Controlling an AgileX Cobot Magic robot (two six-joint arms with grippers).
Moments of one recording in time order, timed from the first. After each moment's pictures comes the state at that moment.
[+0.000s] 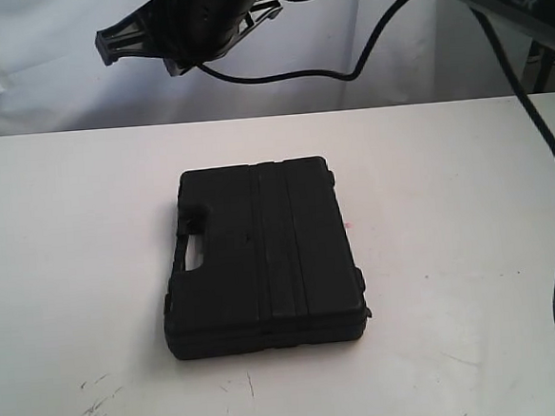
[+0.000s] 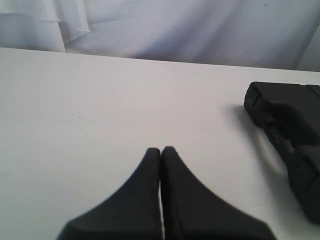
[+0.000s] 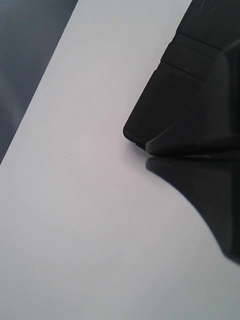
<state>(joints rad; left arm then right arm) -0.01 0.00 0.00 0.00 0.35 -0.07 0.83 2.12 -2.18 -0.02 0.95 0.13</state>
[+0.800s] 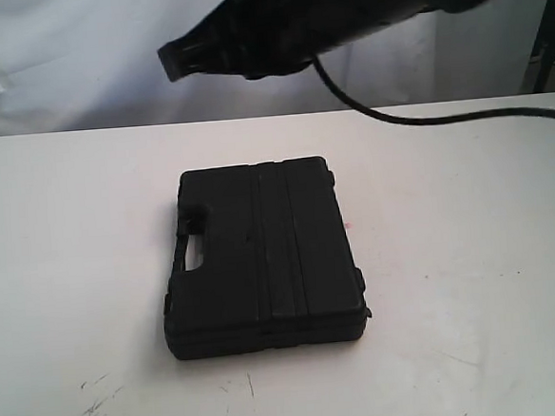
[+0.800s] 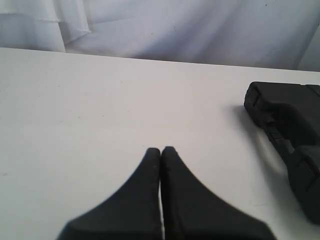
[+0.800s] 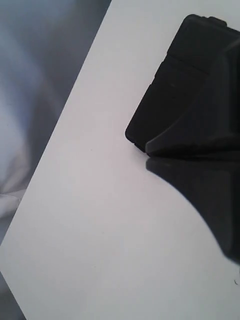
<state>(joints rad) -0.01 0.00 0.00 0.00 0.35 -0.07 0.83 1.60 -1.42 -0.03 0.47 0.09</state>
